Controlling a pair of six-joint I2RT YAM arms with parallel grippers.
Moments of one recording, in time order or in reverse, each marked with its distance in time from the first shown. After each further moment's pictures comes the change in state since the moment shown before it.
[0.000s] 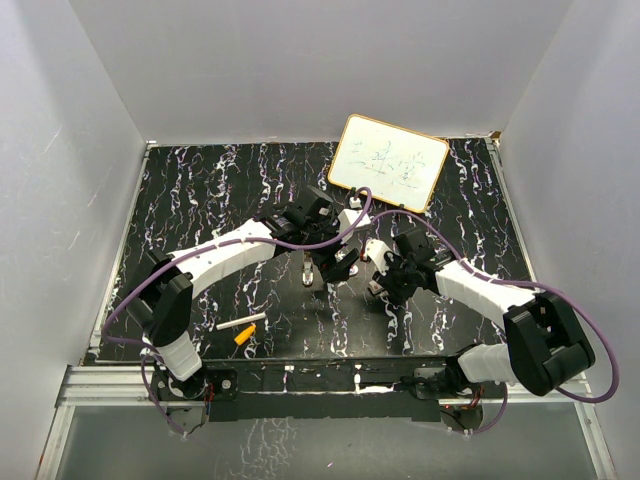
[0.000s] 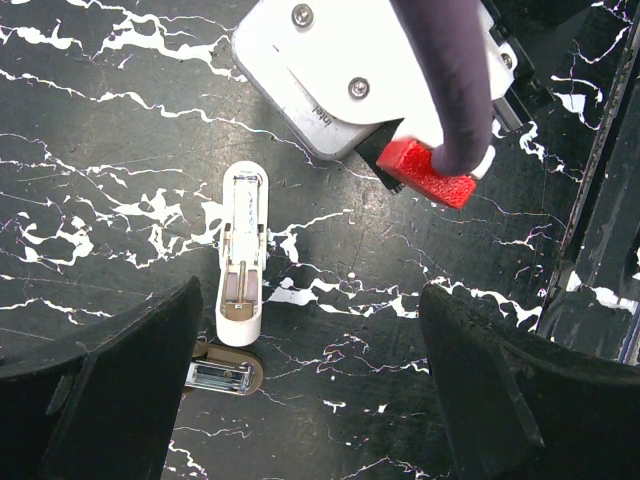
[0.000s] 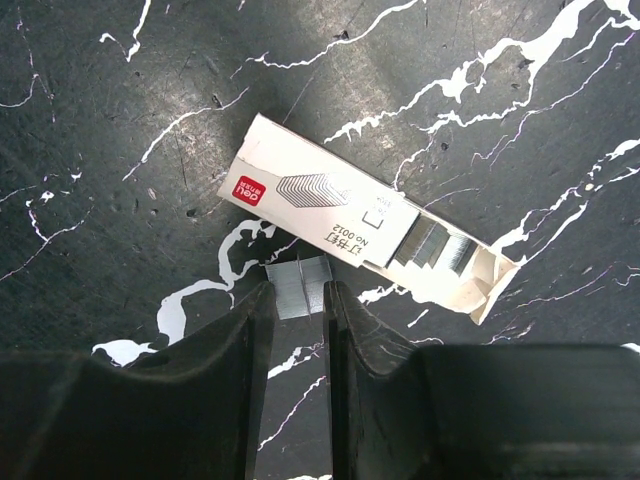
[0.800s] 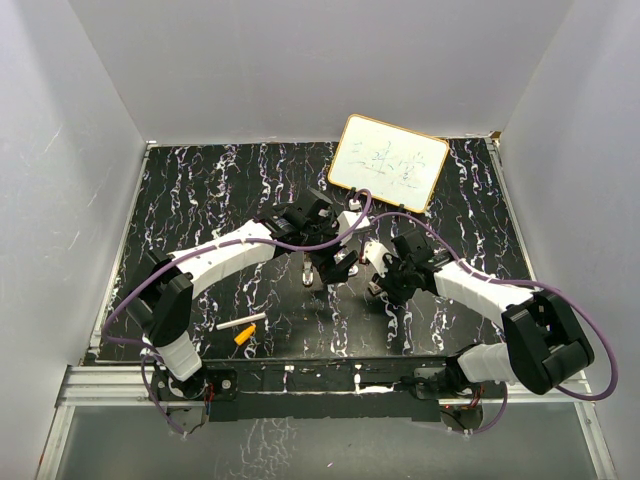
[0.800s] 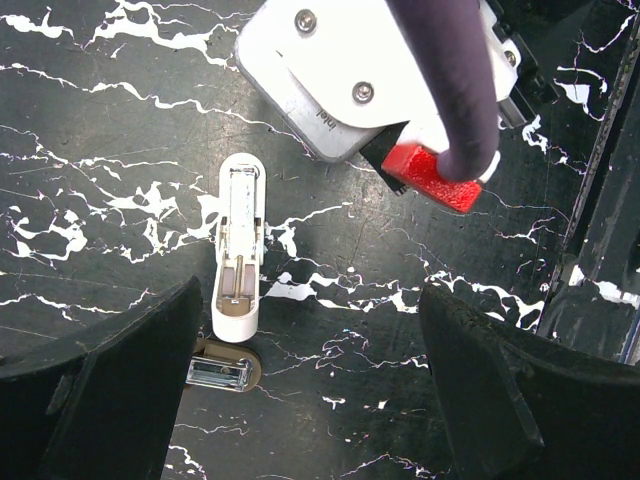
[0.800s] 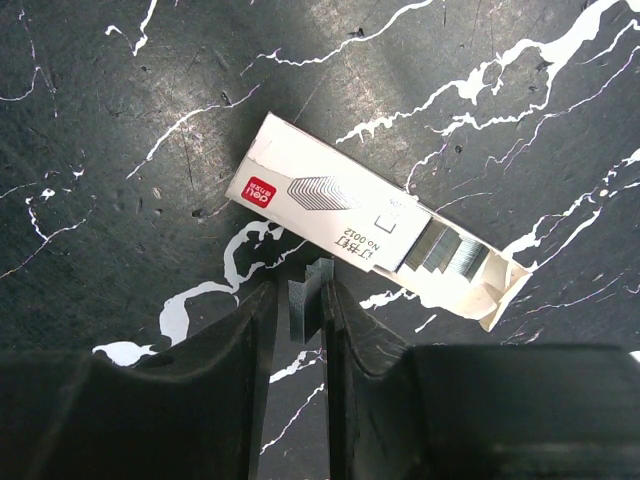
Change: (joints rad) left arm 0.000 -0.002 -0.014 0.000 0.000 0.006; right arm 0.013 0.010 -0.010 0.008 0.004 -0.009
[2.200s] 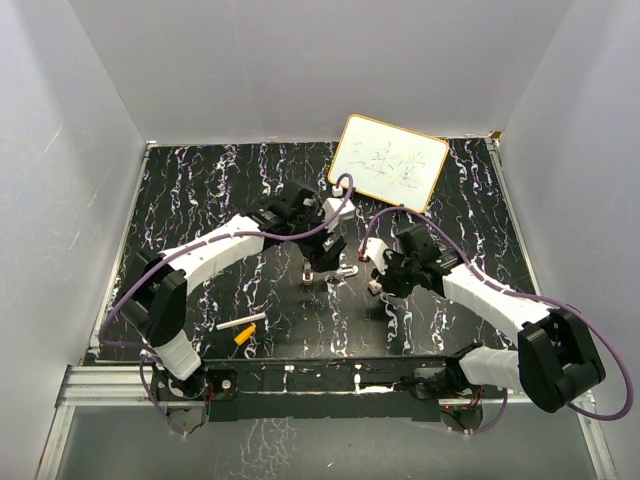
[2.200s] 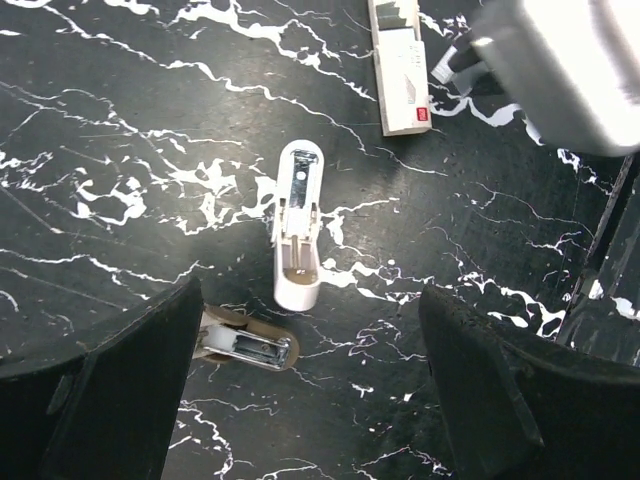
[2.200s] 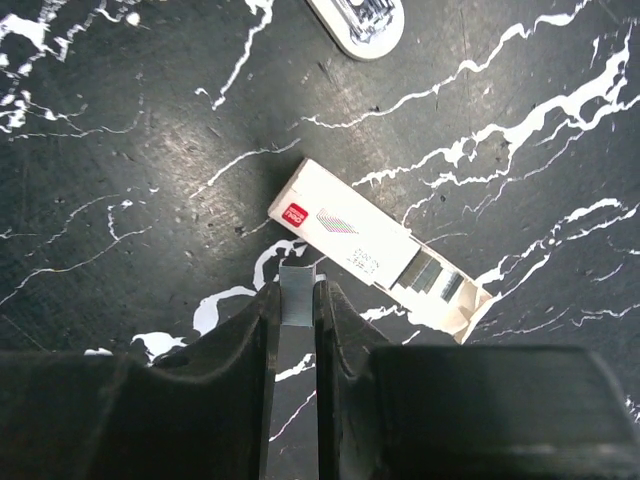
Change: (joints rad) left arm 0.082 -0.020 -0.018 0.018 0.011 -0.020; right arm 0.000 -0.091 0.030 -0.036 -0.092 -0.051
